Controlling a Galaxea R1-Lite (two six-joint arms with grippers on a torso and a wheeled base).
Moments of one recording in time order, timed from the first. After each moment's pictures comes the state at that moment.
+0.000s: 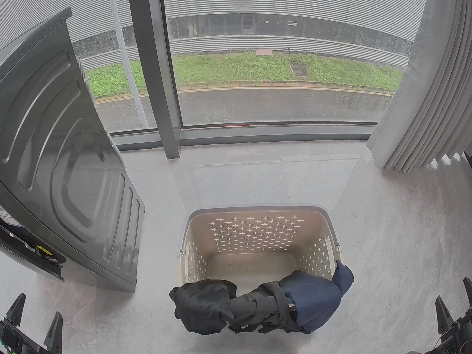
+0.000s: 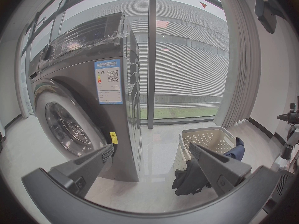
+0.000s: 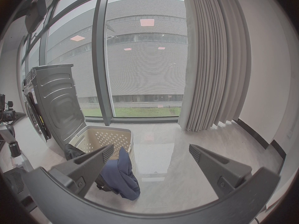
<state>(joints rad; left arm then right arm) 0.00 0.02 -0.02 0.00 0.00 -0.02 0.00 0.02 -0.02 0.00 0.02 -0.01</state>
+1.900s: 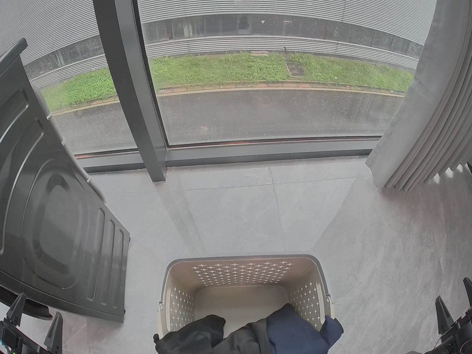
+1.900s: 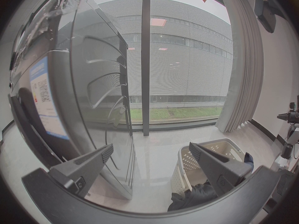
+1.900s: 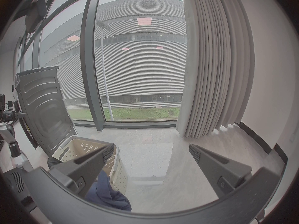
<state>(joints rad) 0.00 0.02 -0.02 0.00 0.00 -0.01 0.00 0.02 -0.02 0.00 0.02 -0.01</state>
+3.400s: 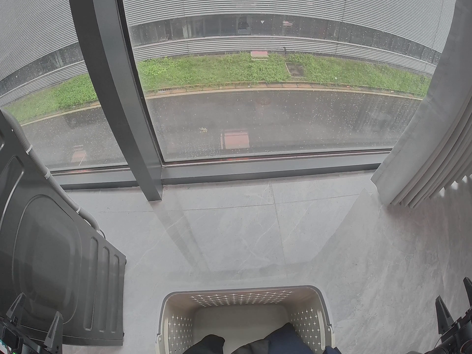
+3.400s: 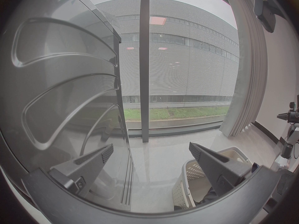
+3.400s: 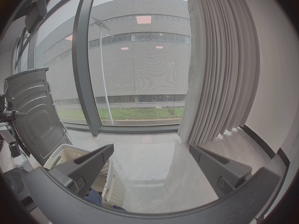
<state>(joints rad) 0.00 0.02 -0.02 0.00 0.00 -0.01 0.00 0.02 -0.02 0.00 0.02 -0.01</state>
